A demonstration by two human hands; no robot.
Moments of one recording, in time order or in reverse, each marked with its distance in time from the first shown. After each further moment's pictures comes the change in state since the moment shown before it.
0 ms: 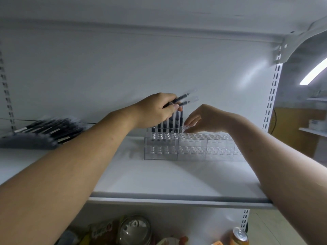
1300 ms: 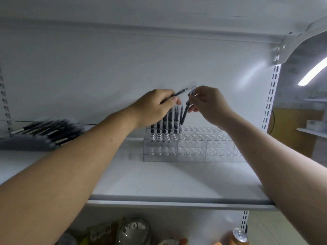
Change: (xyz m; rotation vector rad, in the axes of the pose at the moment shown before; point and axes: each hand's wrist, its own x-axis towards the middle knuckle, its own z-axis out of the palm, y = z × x) left_hand 0.003 0.001 0.000 -0.045 0.140 0.011; right_hand 0.003 -0.017 -0.001 0.378 0.577 -0.078
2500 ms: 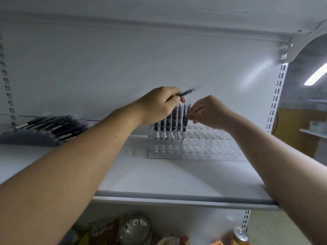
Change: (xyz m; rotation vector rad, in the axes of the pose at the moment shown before) left_hand -0.002 0.001 -0.002 0.012 -0.049 -0.006; right_hand -0.008 -0.005 0.003 -0.356 -0.241 0.061
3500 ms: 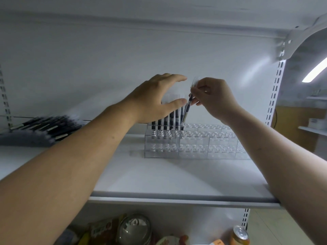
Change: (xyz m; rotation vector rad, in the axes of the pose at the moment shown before) left_hand -0.001 -0.001 -0.007 0.350 0.107 0.173; right_hand 0.003 -0.005 -0.011 0.390 0.310 -0.096
